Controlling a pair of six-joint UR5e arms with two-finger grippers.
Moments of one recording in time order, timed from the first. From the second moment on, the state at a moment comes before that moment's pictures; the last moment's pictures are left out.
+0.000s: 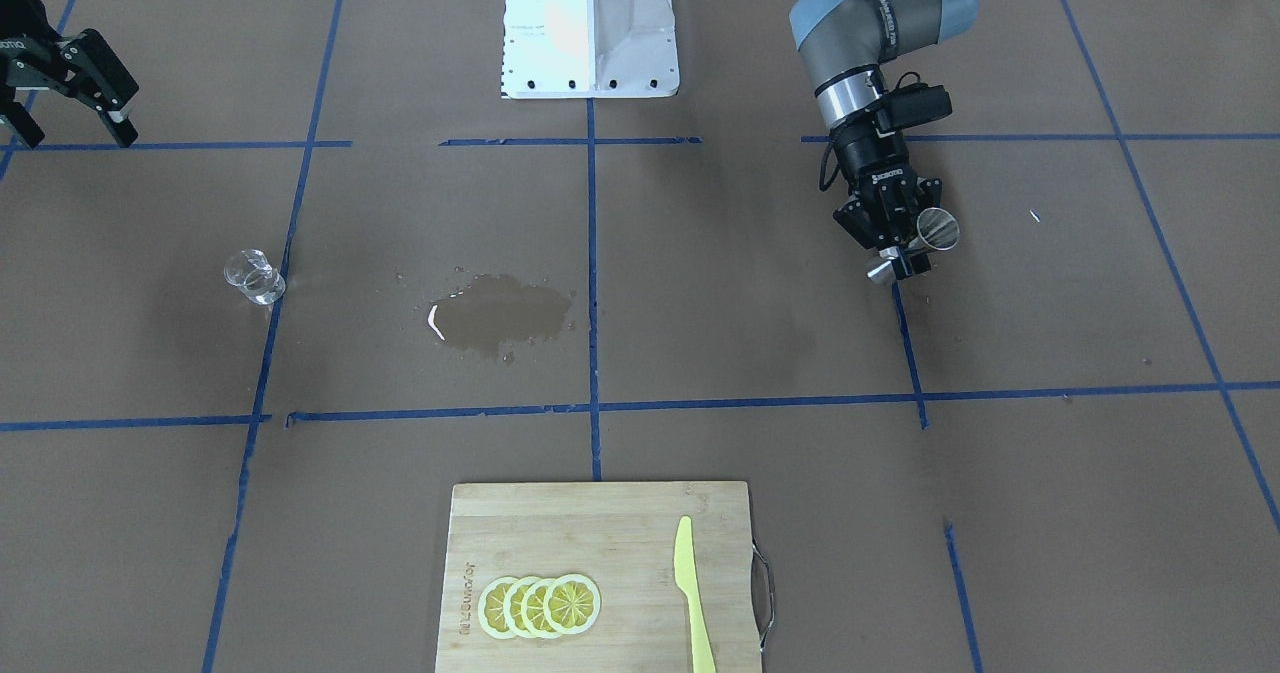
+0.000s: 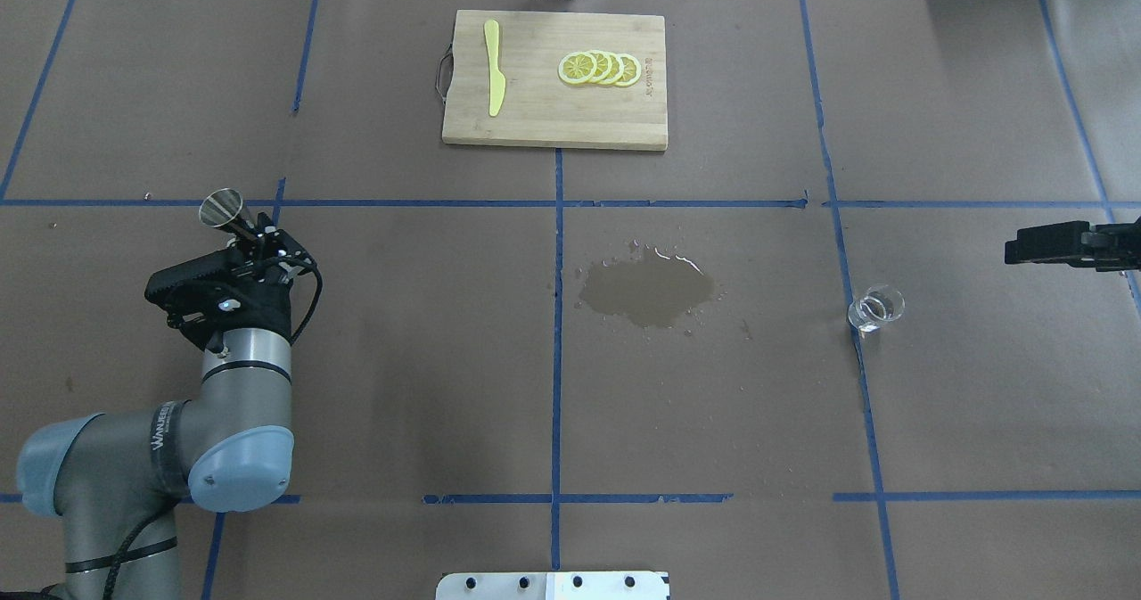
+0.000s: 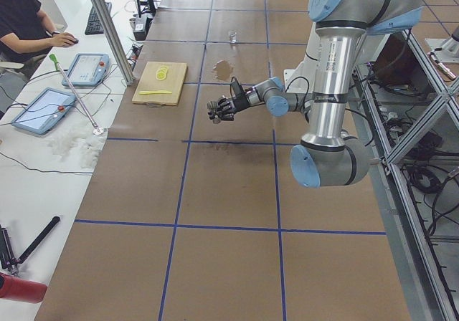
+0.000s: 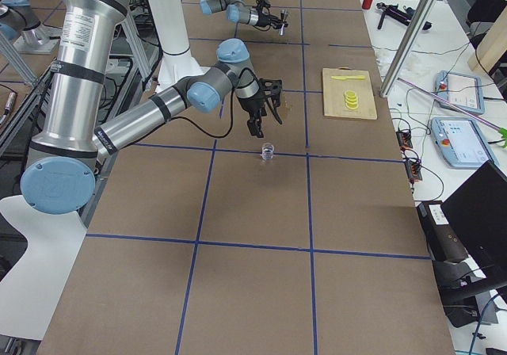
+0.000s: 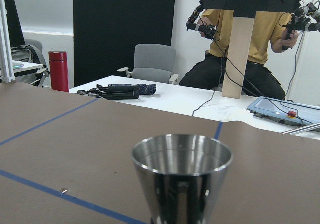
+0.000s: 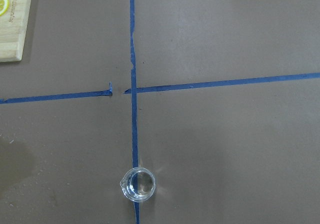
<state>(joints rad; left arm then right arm) -0.28 -1.75 -1.91 -1.69 -0.53 -1.83 0.93 -1.80 2.36 -1.33 1.95 1.00</state>
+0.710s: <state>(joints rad) -0.27 -1.85 -1.87 -2.21 -0.54 -1.20 0.84 -1.80 2.40 -1.33 1.79 1.01</state>
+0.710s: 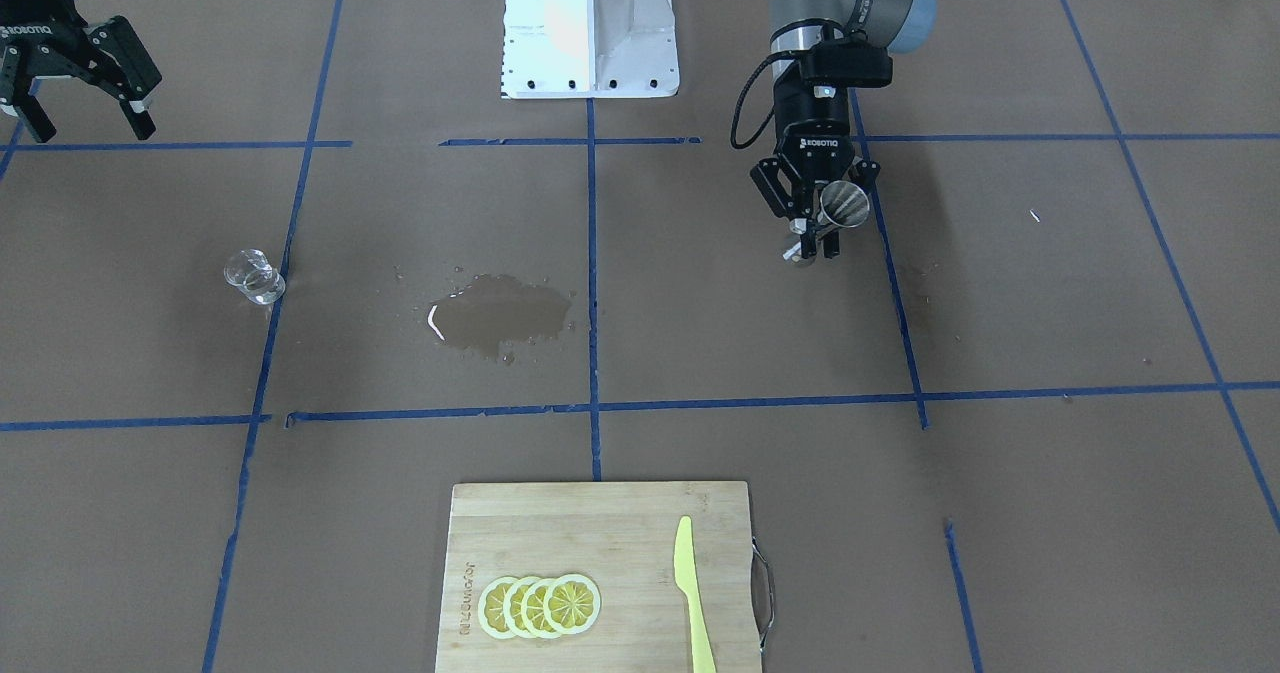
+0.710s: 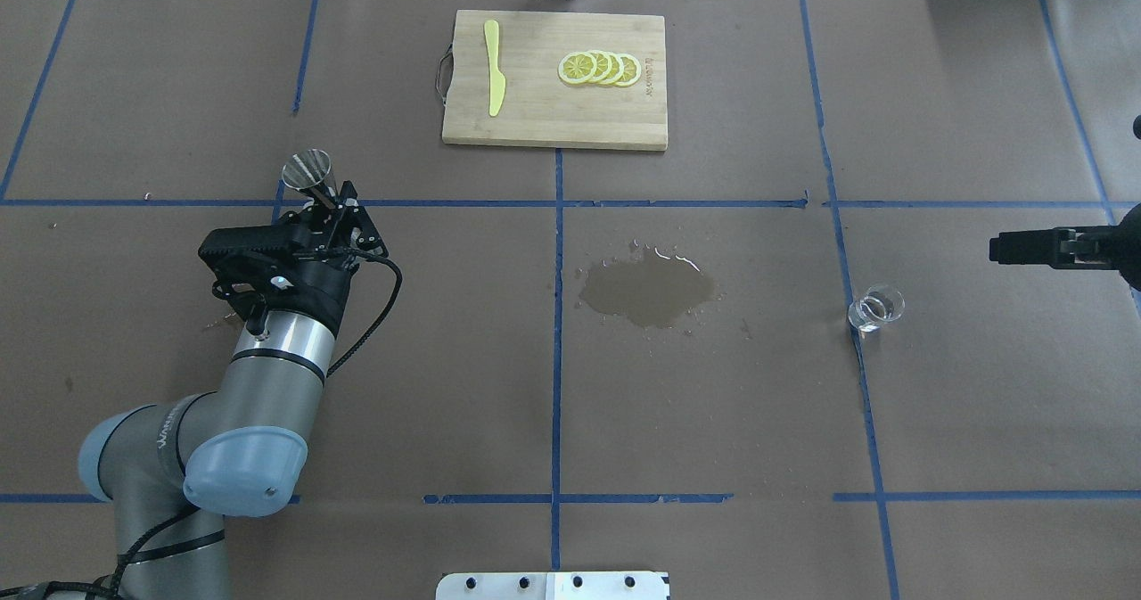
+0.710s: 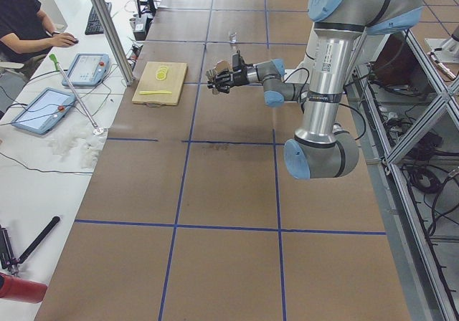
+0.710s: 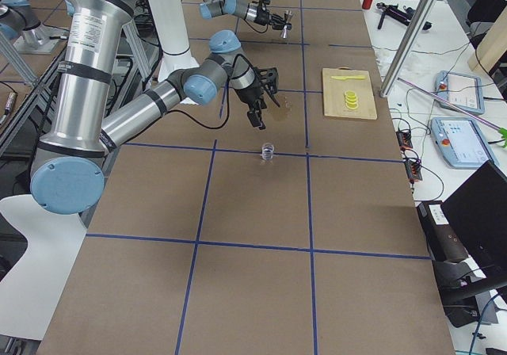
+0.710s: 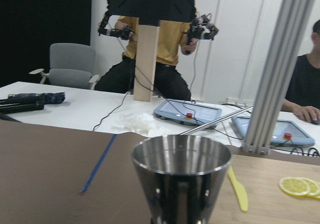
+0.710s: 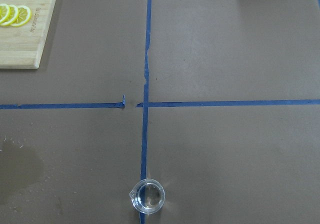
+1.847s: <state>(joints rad) -0.33 -1.96 -1.83 -2.39 -0.73 -0.85 0.30 -1.86 2.34 -1.15 1.12 1.48</state>
